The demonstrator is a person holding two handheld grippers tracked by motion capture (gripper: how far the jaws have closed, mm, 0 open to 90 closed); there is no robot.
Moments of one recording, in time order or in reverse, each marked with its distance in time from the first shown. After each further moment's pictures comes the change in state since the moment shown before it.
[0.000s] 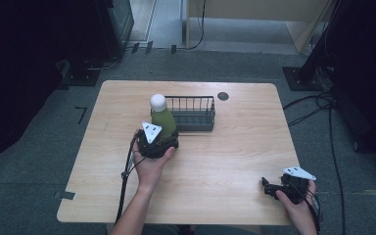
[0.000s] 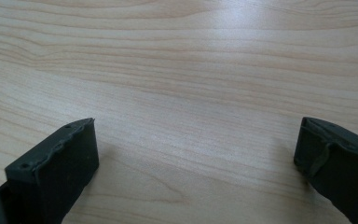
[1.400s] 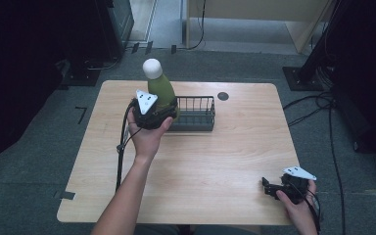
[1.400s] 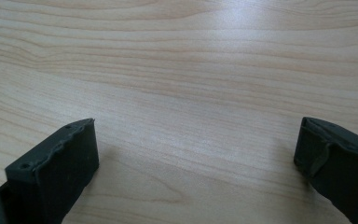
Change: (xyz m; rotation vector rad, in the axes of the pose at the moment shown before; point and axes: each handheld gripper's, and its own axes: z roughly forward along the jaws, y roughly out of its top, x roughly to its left) left arm 0.014 0.085 0.012 -0.159 -0.021 0.025; right arm -0.001 0.000 0.000 -0.003 0.005 0.007
